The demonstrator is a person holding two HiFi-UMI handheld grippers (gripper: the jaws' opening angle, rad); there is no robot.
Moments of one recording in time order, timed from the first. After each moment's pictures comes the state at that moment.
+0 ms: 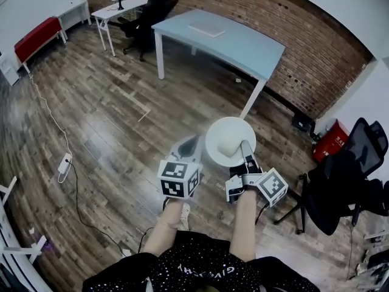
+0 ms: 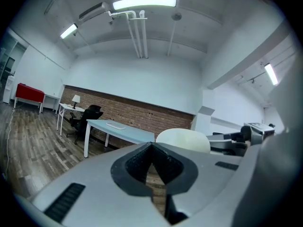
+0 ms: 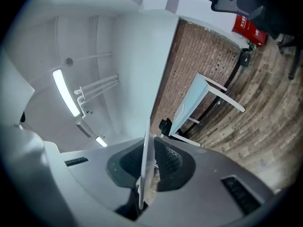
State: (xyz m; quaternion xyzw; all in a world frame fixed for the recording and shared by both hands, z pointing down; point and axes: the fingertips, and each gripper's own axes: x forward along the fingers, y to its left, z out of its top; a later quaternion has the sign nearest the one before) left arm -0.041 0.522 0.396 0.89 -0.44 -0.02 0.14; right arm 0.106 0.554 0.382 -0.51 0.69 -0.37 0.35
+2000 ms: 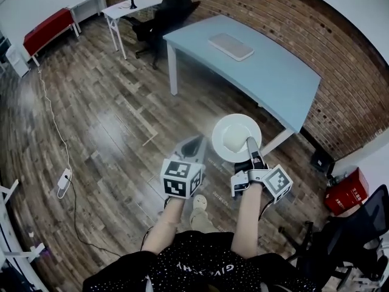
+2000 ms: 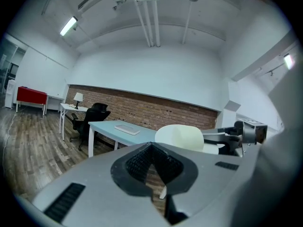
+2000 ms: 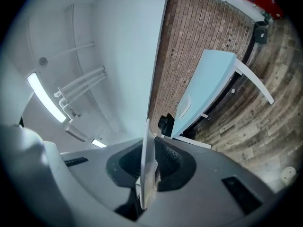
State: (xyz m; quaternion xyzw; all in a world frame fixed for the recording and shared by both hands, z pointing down) left arm -0.014 0.114 0.414 0.86 -0.49 0.01 0.15; right arm 0.145 0.114 0.398 -0.47 0.70 -0.43 0.34
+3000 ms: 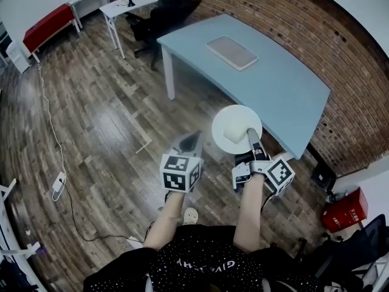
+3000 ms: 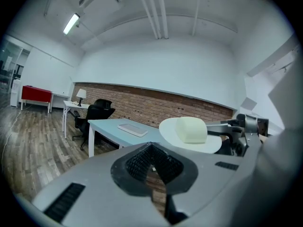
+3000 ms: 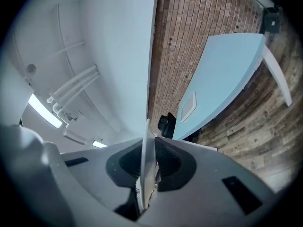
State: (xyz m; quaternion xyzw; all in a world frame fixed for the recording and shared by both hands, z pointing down) left arm 0.033 -0.063 0.437 0.83 -0.53 0.02 0.16; right arm 0.199 -0.079 0.402 -0.44 0.71 -0.44 0.33
